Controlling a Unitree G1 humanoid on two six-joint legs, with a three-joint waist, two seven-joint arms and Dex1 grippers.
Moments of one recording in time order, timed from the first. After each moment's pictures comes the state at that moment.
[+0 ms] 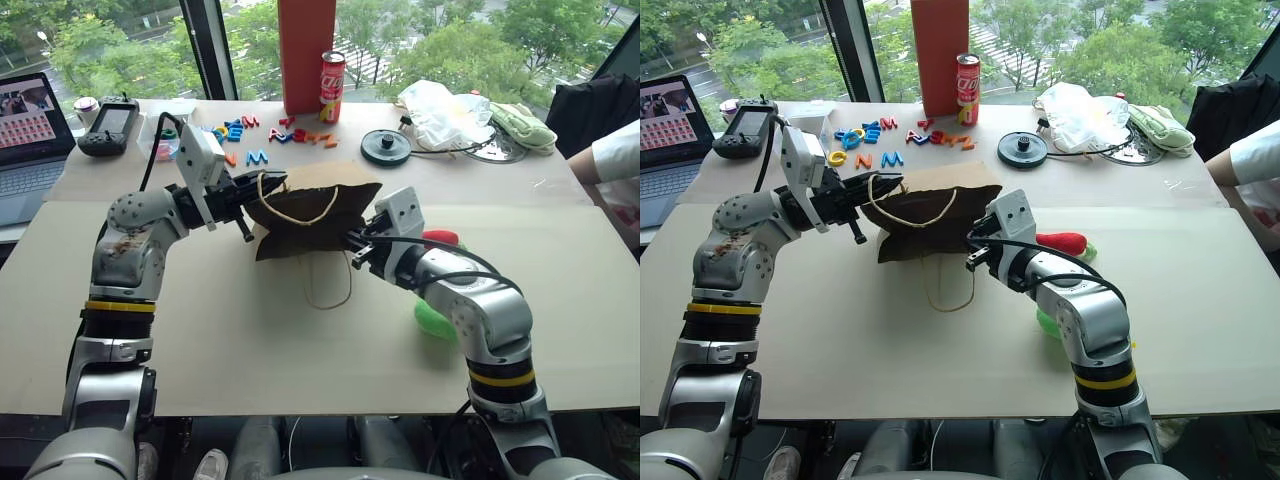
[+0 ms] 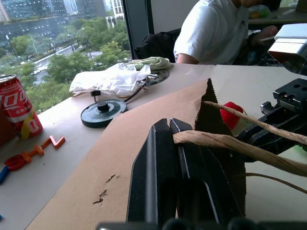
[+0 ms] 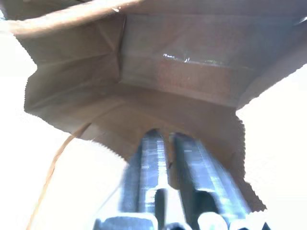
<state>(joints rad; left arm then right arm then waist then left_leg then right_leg) -0.69 0.55 0.04 0.15 -0.43 0.26 -0.99 -0.47 -0.29 0.05 -0.45 0.36 1.01 0.38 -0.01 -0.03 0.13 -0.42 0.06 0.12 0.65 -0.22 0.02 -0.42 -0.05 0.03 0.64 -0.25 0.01</state>
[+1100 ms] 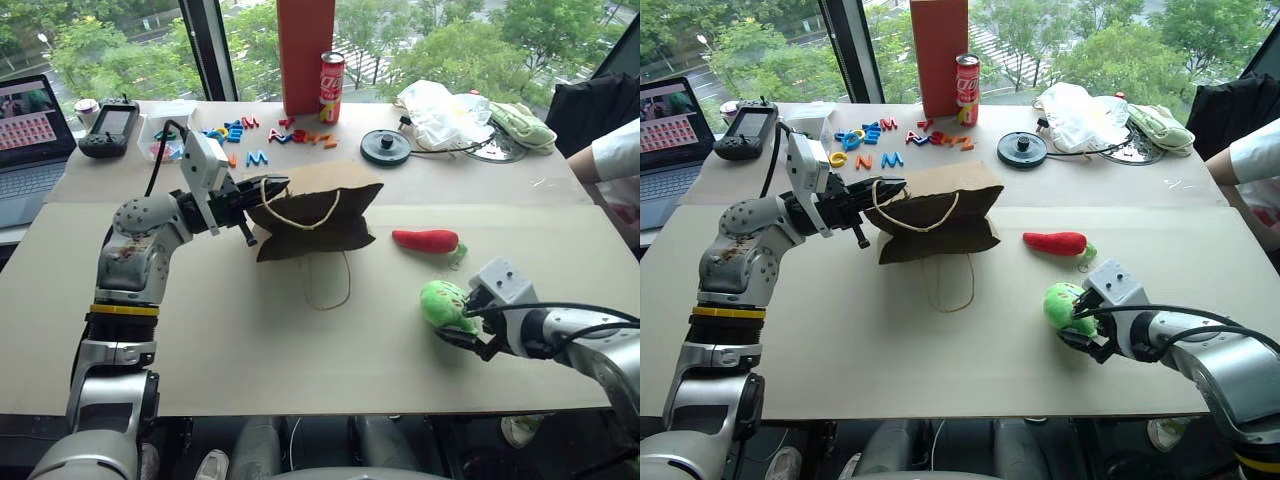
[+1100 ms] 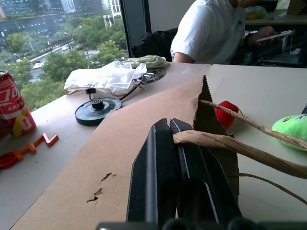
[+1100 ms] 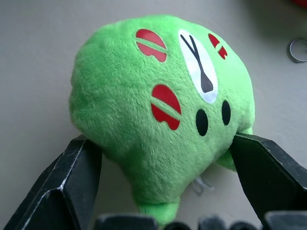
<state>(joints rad) -0.67 0.53 0.04 0.15 -0.43 0.27 -0.99 -0.08 -0.91 -0.10 -0.62 0.47 1.20 0.58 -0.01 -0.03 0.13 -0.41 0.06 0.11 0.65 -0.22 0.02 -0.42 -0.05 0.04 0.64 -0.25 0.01</state>
